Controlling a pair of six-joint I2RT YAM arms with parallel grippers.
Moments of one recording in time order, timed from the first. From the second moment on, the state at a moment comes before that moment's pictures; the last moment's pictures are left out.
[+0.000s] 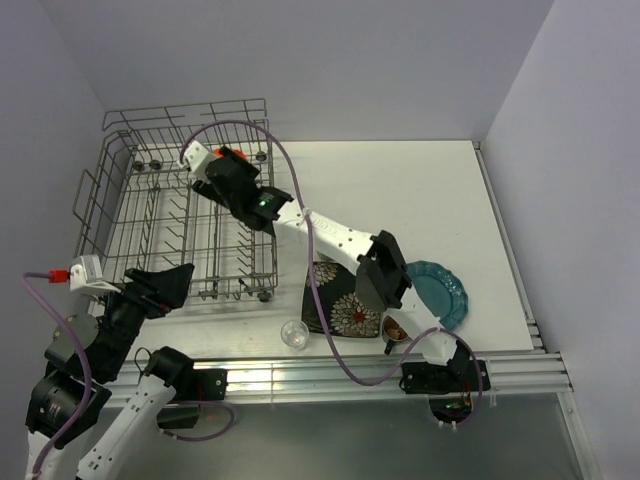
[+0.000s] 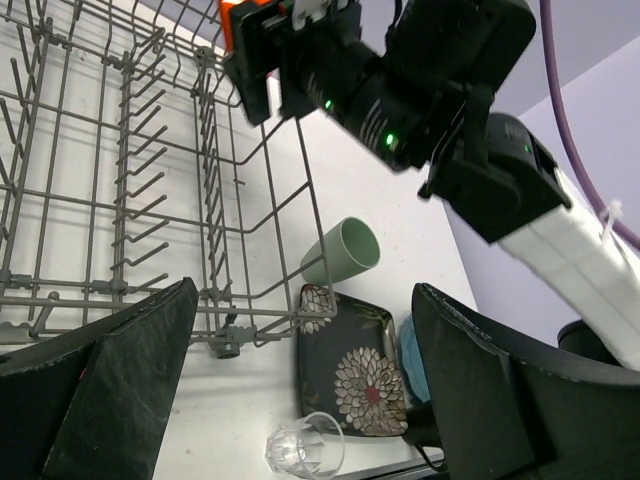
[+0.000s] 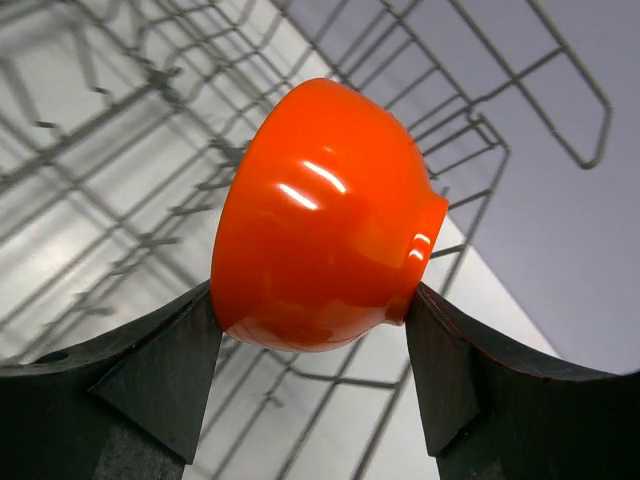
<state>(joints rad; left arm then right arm) -0.46 0.17 0.90 -0.79 -0.23 -0.73 1.01 2.36 2.34 -0.33 0.51 -0.39</state>
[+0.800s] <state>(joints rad) -0.46 0.15 0.85 -0.74 -0.13 -0.72 0.86 2.55 2.43 -0.12 0.30 -0.74</state>
